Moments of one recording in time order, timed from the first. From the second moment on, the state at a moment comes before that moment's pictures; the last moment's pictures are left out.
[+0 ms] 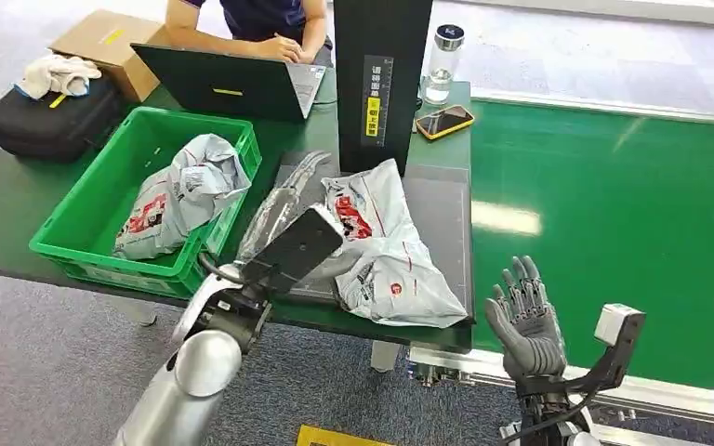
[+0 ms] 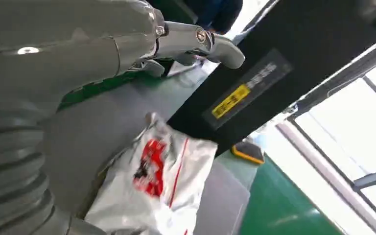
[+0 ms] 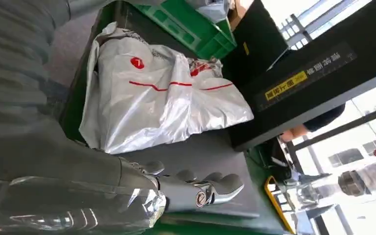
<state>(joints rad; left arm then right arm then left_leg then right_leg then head) -0.35 -0.12 -0.59 -1.33 -0.72 -0.09 -0.07 0.09 0.17 -0.15 -1.54 -0.23 0.08 -0.31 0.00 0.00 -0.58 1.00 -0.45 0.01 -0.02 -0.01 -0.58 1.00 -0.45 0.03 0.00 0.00</state>
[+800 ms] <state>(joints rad) -0.65 -0.12 -0.97 -0.92 -0.86 -0.15 -0.11 0.03 0.15 -0.13 -1.44 -0.30 0.02 -0.35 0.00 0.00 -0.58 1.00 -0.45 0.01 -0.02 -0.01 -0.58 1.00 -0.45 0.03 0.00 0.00</state>
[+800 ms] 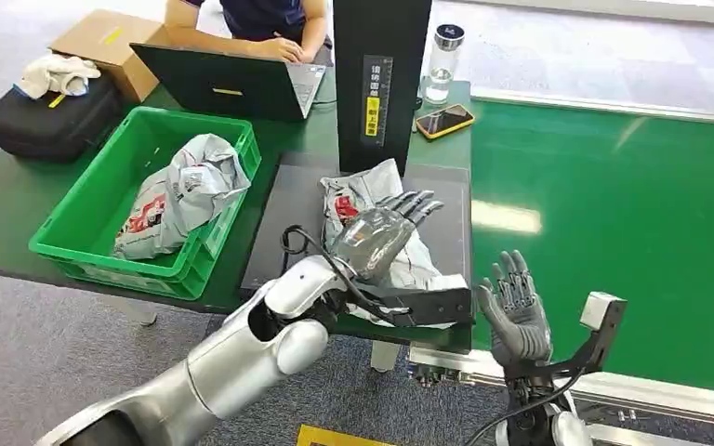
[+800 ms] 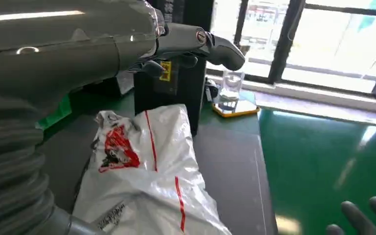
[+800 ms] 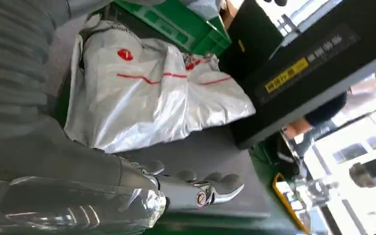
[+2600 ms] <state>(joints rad) -0.77 -0.14 -1.07 -0.55 -0.89 -0.07 -0.06 0.13 0.16 -0.48 -1.53 -0.21 0.02 -0.36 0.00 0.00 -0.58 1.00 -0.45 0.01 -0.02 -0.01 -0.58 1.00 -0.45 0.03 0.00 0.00</state>
